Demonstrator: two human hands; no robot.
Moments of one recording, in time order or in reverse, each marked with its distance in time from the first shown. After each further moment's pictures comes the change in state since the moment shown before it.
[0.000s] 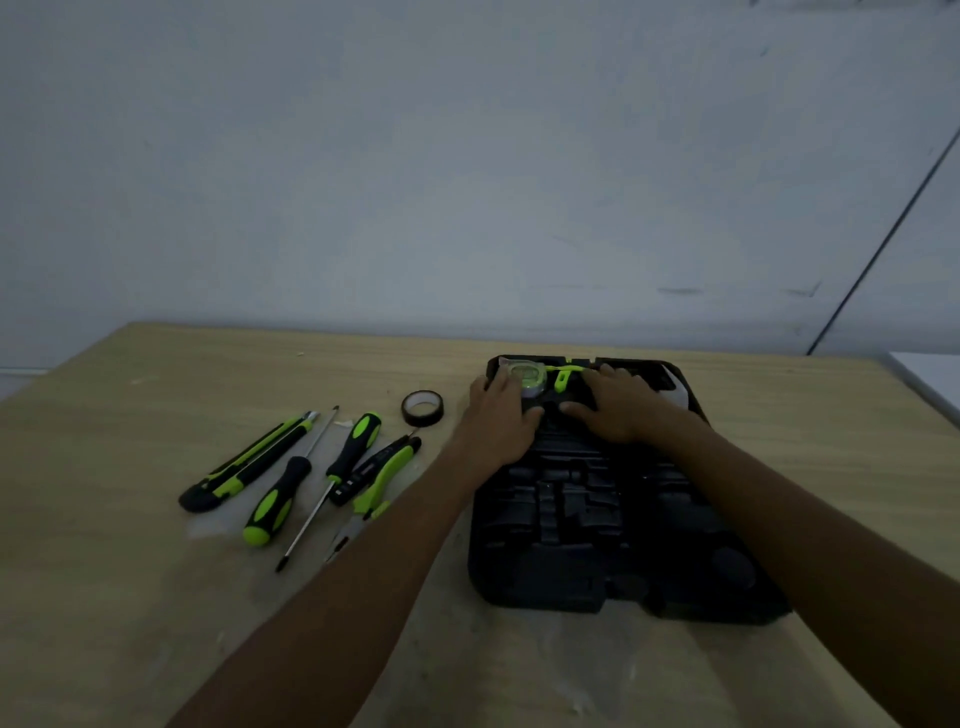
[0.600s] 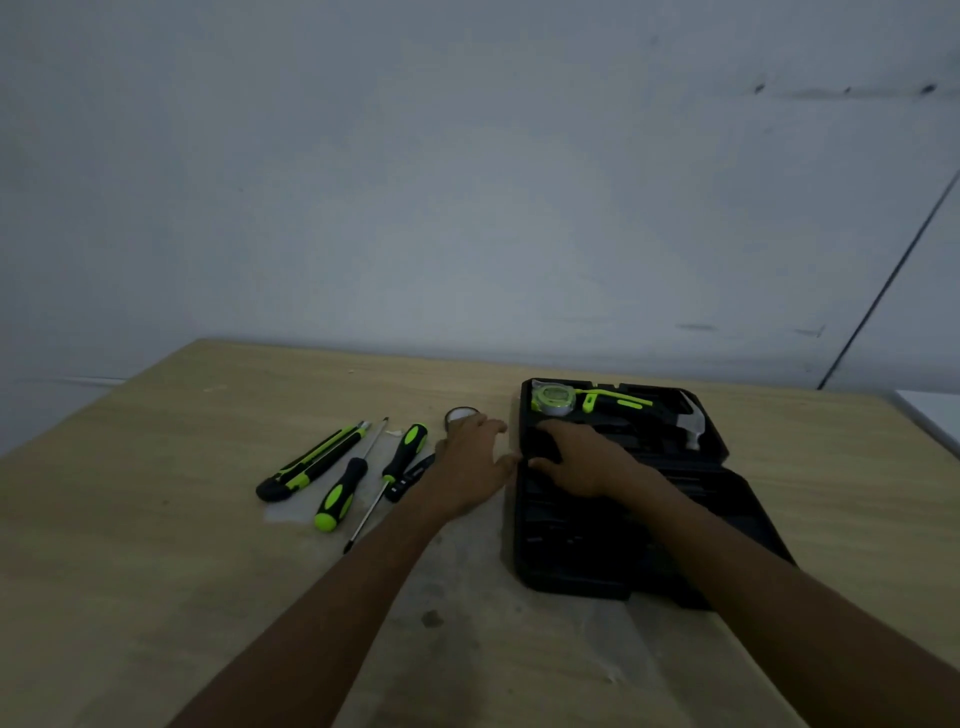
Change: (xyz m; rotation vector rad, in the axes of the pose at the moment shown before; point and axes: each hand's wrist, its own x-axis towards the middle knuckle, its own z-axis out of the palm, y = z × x) left_hand -0.065 -0.050 -0.030 -0.045 0.020 -0.021; right_hand -0.049 -0.084 0.005 0.205 -0.030 -0.149
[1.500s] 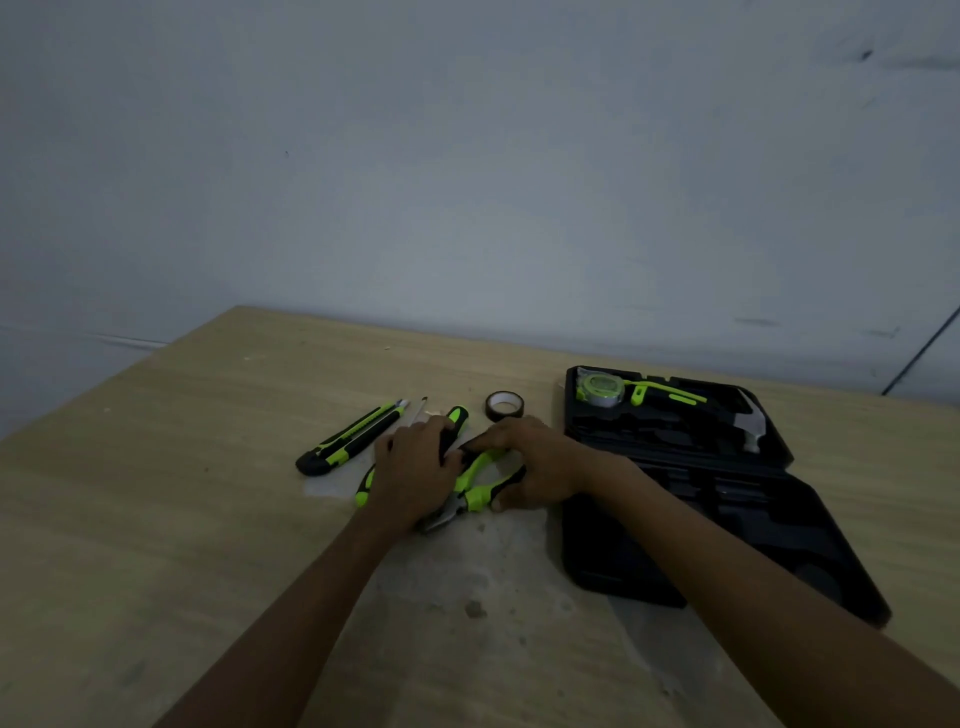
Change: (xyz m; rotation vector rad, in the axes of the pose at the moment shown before) left_hand -0.039 -0.089 -0.018 0.052 0.225 -0.186; right_hand 0.023 -0.074 0.017 0.064 -0.189 -0.440
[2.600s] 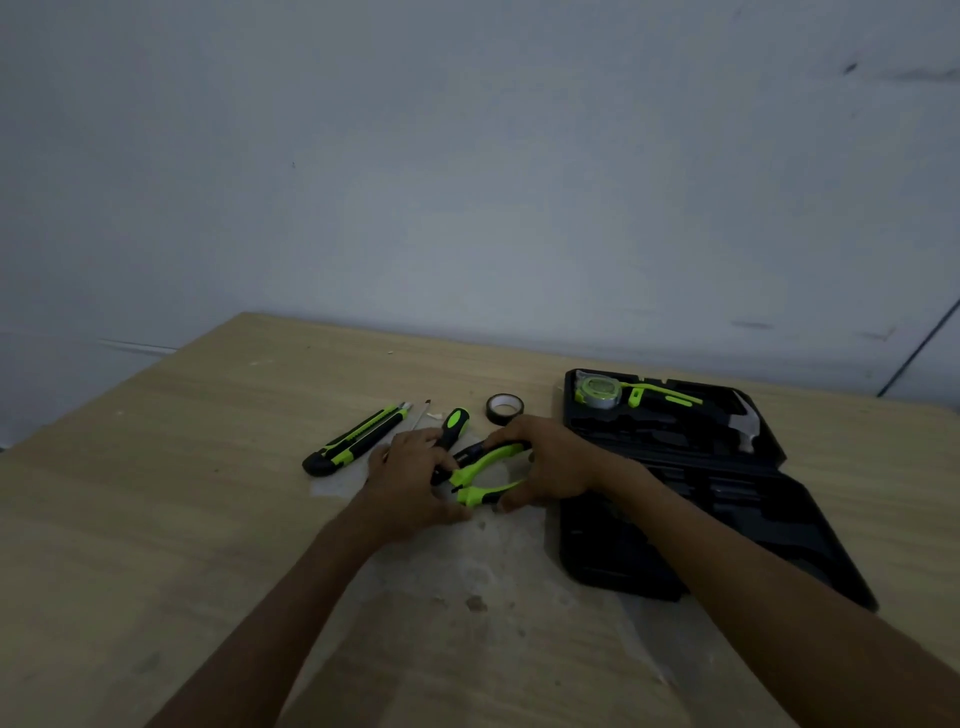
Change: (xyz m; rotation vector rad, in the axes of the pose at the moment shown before) left_hand -0.027 0.003 -0.031 0.110 -0.229 0.113; right_hand -0.009 0.005 0.000 0.072 0.116 0.055
